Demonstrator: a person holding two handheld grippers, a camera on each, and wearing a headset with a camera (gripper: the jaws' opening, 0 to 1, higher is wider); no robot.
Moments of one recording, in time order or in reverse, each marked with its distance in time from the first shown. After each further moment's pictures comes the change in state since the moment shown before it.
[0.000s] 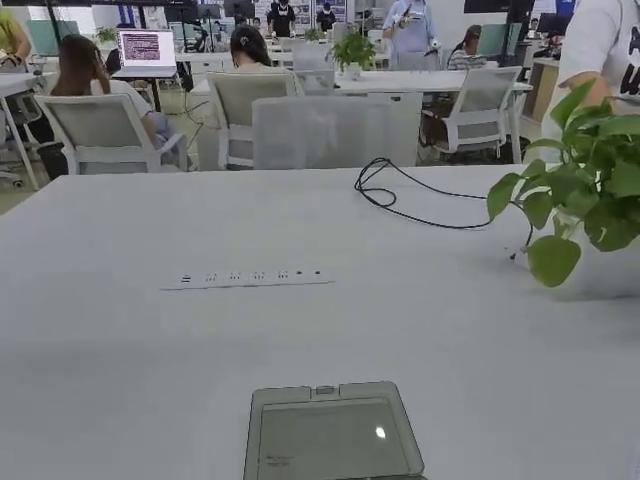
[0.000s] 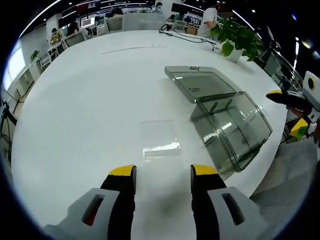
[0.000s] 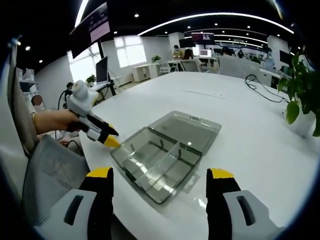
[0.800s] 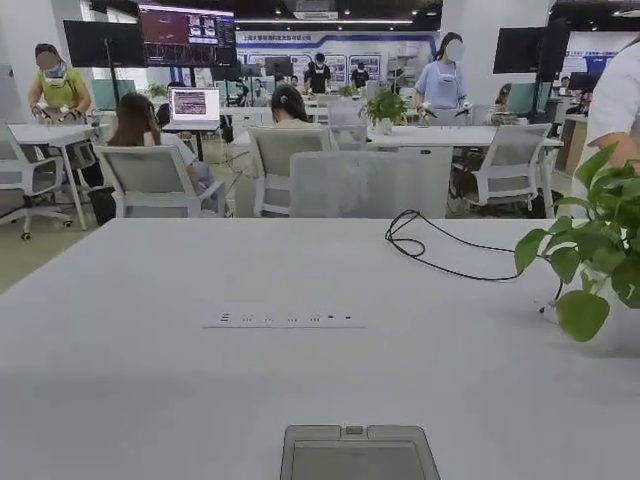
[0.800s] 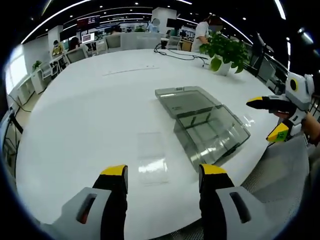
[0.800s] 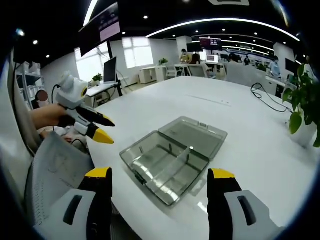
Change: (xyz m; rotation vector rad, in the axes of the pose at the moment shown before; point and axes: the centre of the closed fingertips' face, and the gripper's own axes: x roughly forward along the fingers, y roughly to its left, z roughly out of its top) left arm -0.052 -0.019 0.015 0.028 -0.149 -0.015; right arm -0.006 0.019 0.008 -0.062 -0.022 0.034
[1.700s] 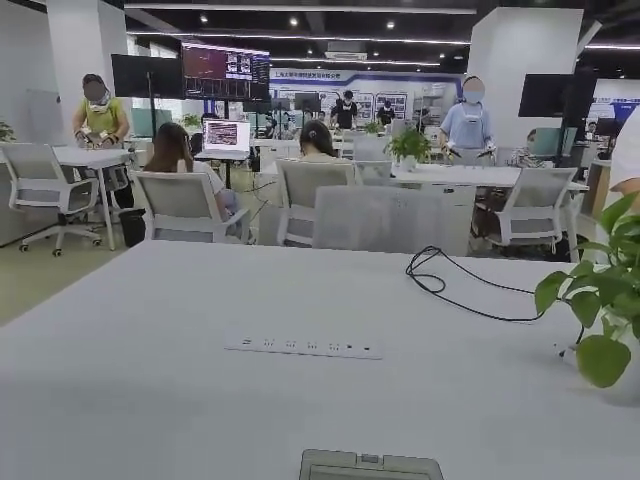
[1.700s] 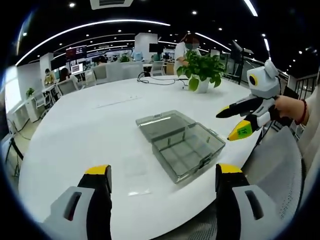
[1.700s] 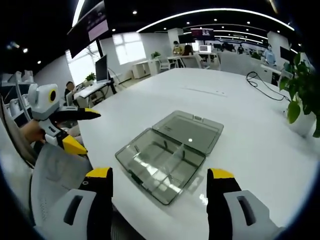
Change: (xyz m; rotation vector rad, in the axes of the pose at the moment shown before) left arm -0.042 -0.044 0.022 0.136 -0.226 -0.065; right arm 0.001 -0.010 -0.001 0.078 0.058 -0.025
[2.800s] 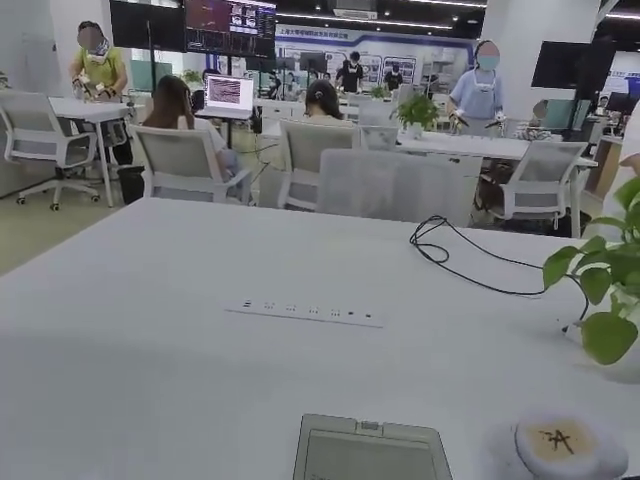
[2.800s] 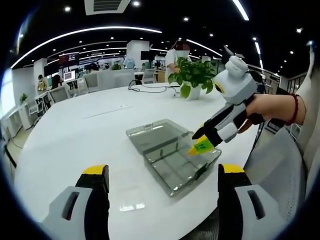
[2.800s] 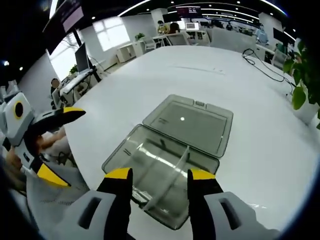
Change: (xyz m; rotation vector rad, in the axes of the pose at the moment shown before) left arm 0.017 -0.015 0.017 0.050 -0.082 -0.070; right arm 0.054 -0.001 0.001 0.098 0.177 -0.070
